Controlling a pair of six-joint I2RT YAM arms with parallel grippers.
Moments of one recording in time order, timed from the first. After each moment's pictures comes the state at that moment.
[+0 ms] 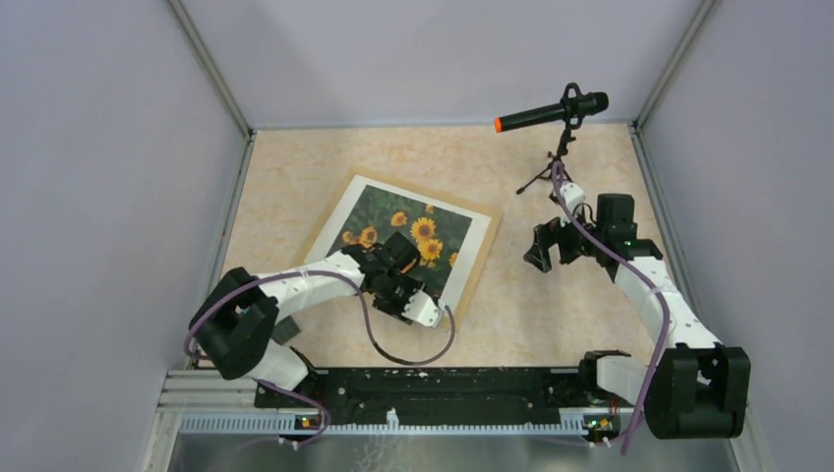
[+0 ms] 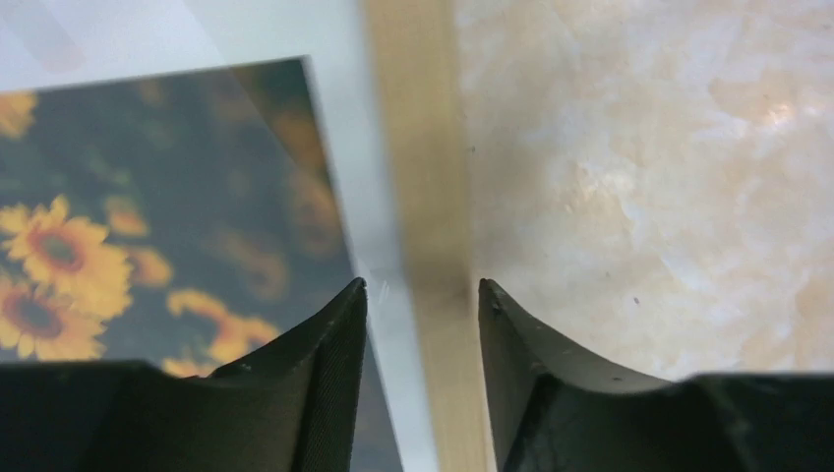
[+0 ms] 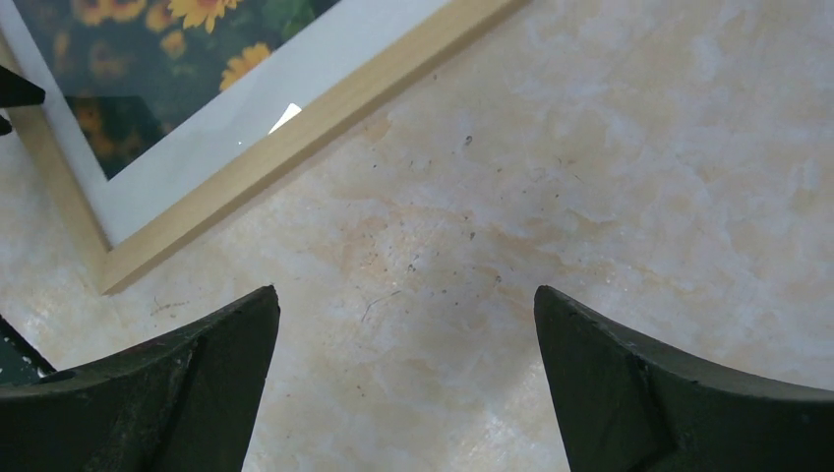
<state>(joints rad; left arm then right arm) -0.79 1.51 0.84 -0.58 0.25 1.27 0.02 1.11 0.72 -0.42 -0.59 -0.31</state>
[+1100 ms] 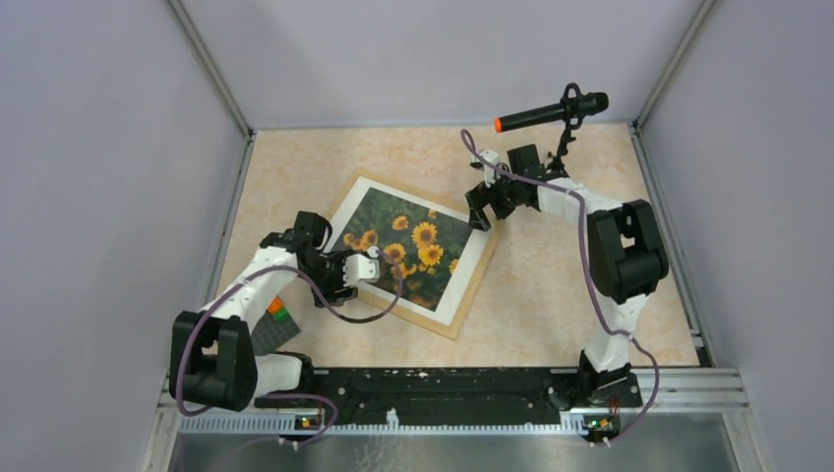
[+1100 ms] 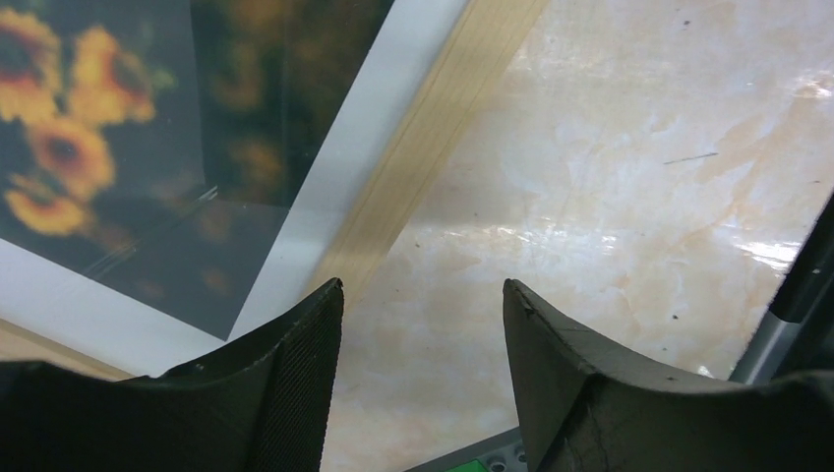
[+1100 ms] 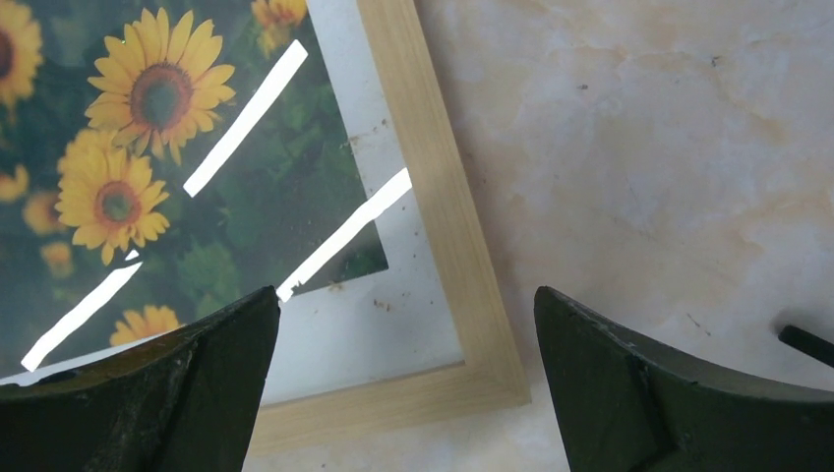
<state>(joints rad) -0.17 1.25 0.78 -0.88 0.42 1.24 0.33 1.89 1.30 -0.31 -0.46 -0.31</state>
